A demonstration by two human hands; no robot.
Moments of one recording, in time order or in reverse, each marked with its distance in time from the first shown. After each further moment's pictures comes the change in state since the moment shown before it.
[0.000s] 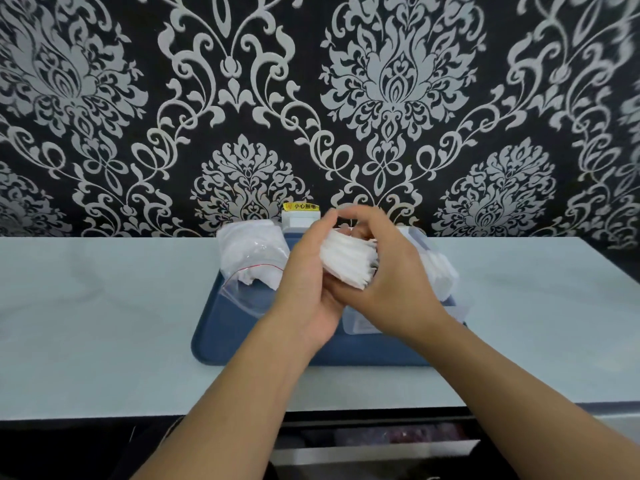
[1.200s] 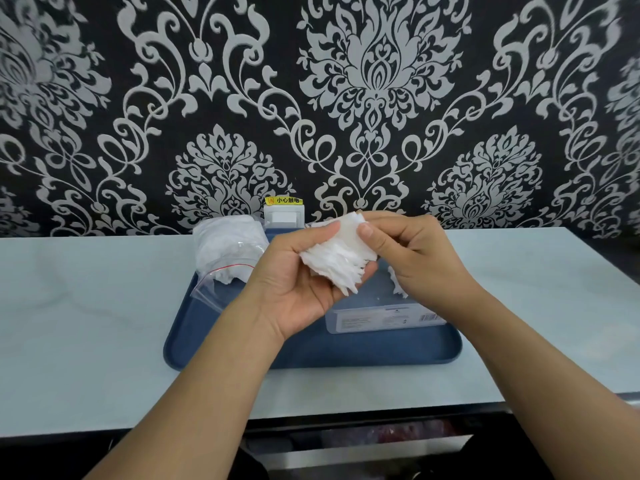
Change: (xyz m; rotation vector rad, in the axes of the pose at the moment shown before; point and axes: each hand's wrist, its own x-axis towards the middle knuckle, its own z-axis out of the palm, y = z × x) left_hand 0.026 0.002 -0.015 -0.076 -0.230 -0.209; right_hand 0.013 0.026 -0.049 0.244 -0.139 0.077
